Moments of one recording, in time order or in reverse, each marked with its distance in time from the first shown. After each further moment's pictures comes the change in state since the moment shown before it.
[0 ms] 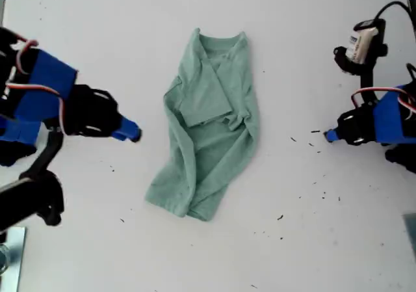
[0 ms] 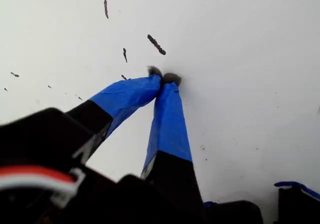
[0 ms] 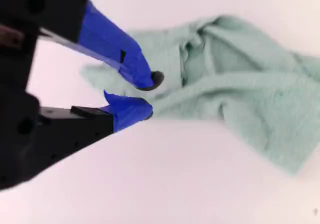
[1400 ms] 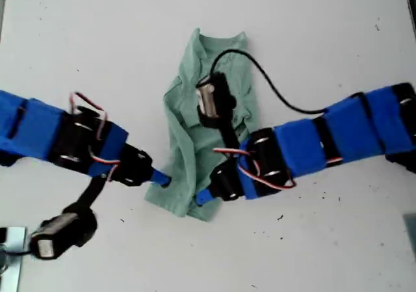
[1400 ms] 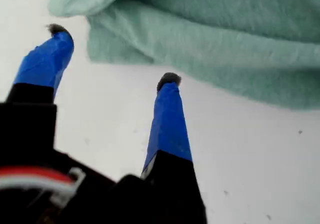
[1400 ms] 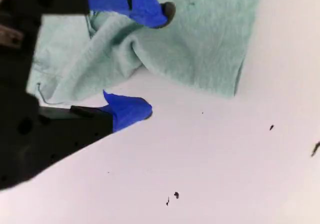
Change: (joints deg) arm 0 8.4 -33.4 -8.5 -7.0 9.3; arm 1 -15.6 -107.8 -109.4 4.5 7.6
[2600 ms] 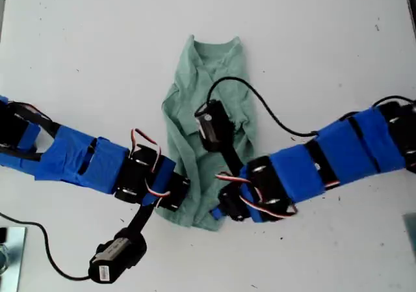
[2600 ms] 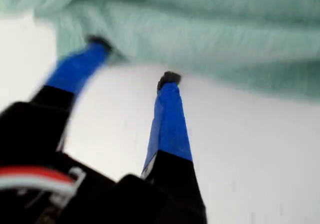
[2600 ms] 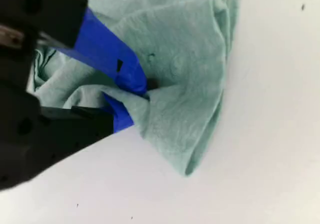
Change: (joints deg) arm 0 3.9 -38.0 -37.0 1.1 -1.9; arm 1 -6.2 -3.6 -4.4 5.7 1.9
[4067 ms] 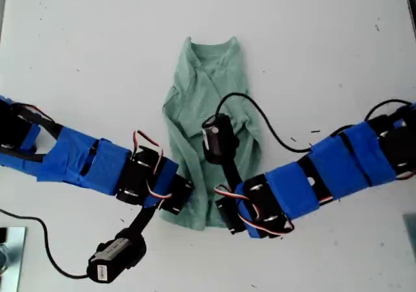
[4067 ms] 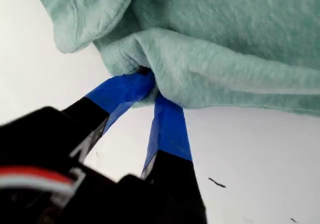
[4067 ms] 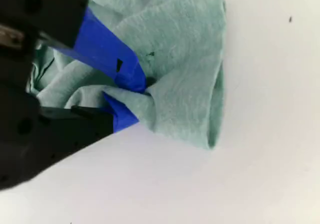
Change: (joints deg) arm 0 0.4 1.8 -1.6 -1.4 2.5; arm 1 -3.3 -10.3 -3.6 -5.1 9.0
